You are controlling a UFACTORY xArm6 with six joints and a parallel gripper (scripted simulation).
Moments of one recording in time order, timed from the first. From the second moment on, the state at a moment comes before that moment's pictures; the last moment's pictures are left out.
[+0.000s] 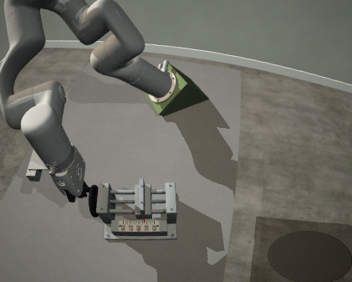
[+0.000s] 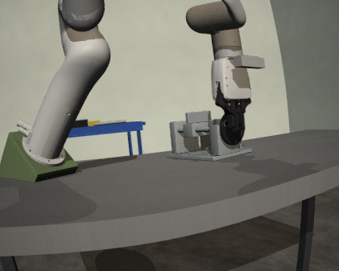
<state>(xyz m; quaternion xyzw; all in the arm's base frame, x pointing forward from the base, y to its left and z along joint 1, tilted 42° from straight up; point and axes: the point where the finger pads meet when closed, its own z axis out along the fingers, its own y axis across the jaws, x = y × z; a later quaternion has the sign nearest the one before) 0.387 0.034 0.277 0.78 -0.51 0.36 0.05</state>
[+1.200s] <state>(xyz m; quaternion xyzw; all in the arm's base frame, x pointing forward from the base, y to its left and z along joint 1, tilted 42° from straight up) 0.436 0.059 0.290 0.78 -0.51 0.36 0.04</state>
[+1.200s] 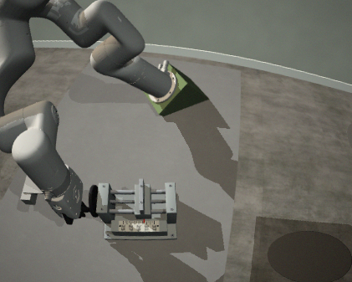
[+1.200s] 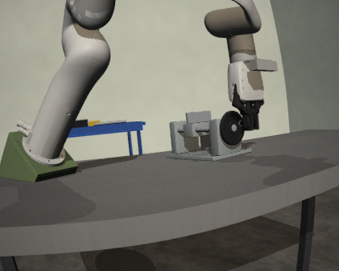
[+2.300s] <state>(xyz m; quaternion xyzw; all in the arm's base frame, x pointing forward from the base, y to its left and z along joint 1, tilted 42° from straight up) 0.421 0.023 0.251 0.78 -0.51 0.36 0.05</state>
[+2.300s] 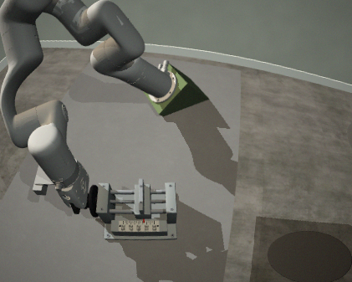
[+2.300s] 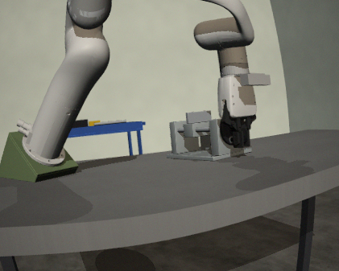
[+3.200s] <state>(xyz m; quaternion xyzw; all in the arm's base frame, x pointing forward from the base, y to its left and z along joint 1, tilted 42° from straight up) 0.388 0.029 0.272 0.78 -0.51 0.36 0.05</state>
